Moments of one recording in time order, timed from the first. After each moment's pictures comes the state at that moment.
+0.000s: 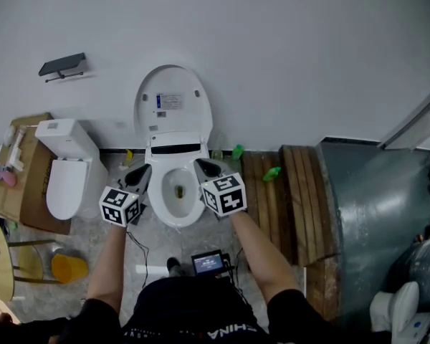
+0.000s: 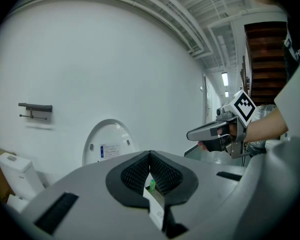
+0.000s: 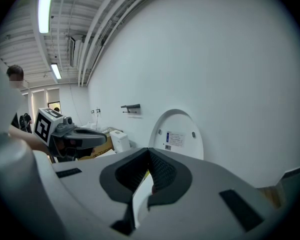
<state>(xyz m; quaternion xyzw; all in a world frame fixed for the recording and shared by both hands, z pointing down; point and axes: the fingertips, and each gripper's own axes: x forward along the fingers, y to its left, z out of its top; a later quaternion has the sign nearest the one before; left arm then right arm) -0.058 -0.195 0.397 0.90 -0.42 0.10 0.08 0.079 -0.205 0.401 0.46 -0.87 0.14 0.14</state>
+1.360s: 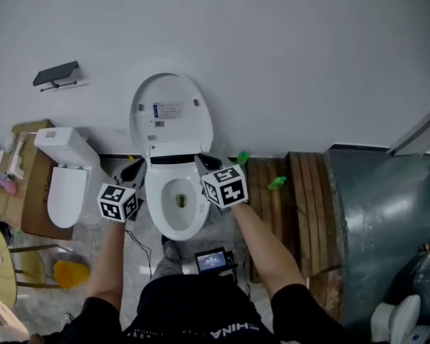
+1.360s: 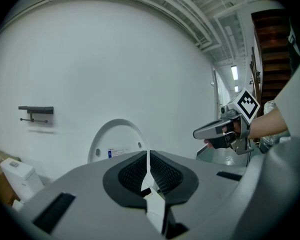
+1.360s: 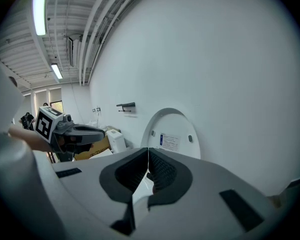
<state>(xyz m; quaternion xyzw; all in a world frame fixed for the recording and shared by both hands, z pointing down) -0.052 -0.294 0.407 0.87 -0.47 0.11 0.08 0.105 -0.307 0.414 0.44 -0.88 0.14 0.15</state>
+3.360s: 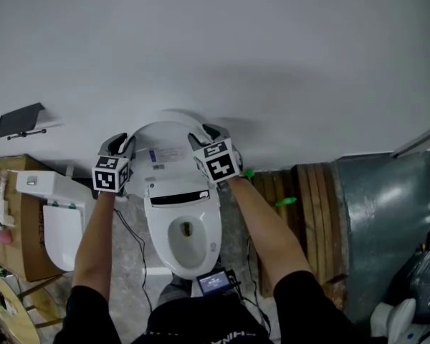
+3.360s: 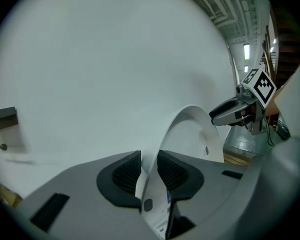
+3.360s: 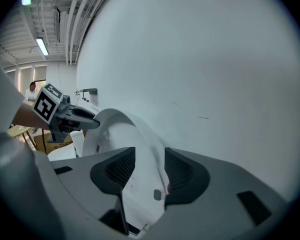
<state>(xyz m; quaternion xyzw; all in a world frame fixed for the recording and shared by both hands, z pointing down) -0.119 -0.672 0.446 0.84 -0.49 0.21 0.07 0.078 -0.655 0.438 0.48 -0.84 0.10 0.23</state>
